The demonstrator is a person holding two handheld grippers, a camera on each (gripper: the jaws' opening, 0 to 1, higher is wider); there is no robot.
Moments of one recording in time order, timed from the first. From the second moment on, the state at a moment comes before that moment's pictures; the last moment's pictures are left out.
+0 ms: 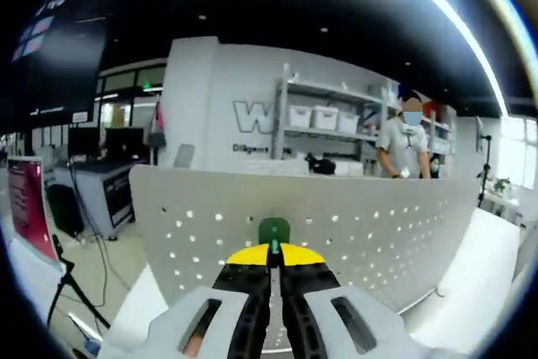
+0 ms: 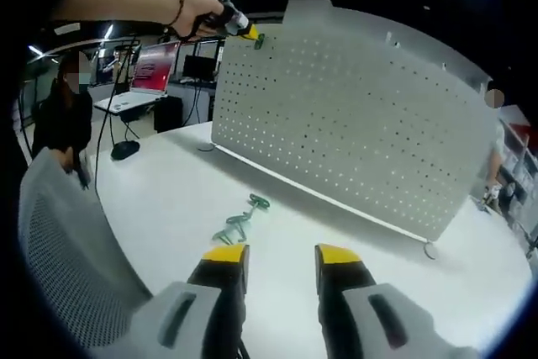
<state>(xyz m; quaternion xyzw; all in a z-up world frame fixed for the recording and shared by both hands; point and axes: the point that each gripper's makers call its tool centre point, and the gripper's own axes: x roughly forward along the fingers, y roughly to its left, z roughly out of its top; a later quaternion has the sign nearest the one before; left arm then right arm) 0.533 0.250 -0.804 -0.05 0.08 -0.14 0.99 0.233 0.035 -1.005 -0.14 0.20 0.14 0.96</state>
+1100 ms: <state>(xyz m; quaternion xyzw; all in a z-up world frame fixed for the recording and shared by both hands) 0.532 0.242 -0.799 -0.08 0.00 -0.10 0.99 0.233 0.031 -1.002 -0.14 0.19 0.13 0.96</state>
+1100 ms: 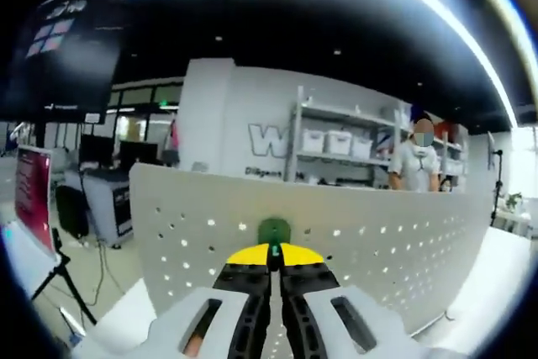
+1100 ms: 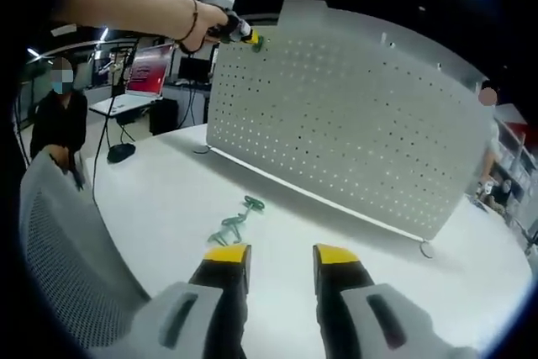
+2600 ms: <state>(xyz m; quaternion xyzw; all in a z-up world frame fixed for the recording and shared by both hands) 0.542 0.237 -0.809 -0.01 0.02 -0.10 0.99 0.234 0.034 -1.002 -0.14 0.19 0.13 0.96</state>
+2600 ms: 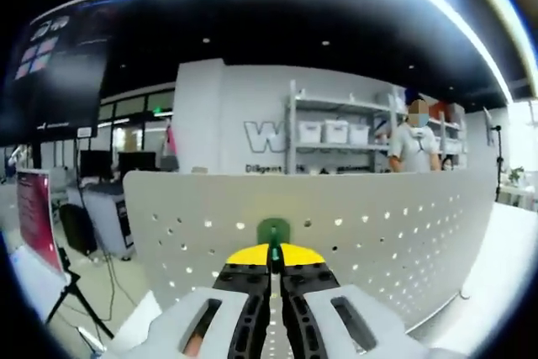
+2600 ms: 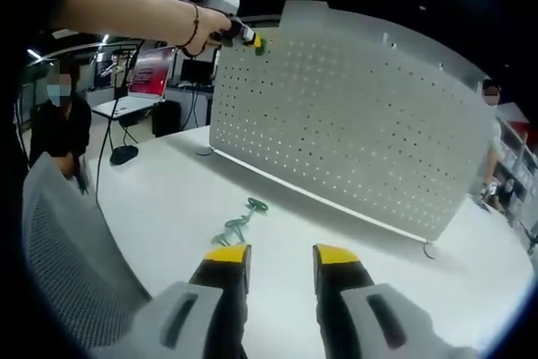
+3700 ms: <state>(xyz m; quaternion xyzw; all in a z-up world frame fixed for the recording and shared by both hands) 0.489 0.229 -0.851 -0.04 0.12 -0.17 0.98 0.234 0.031 -1.001 -0.14 0.19 0.13 0.96</state>
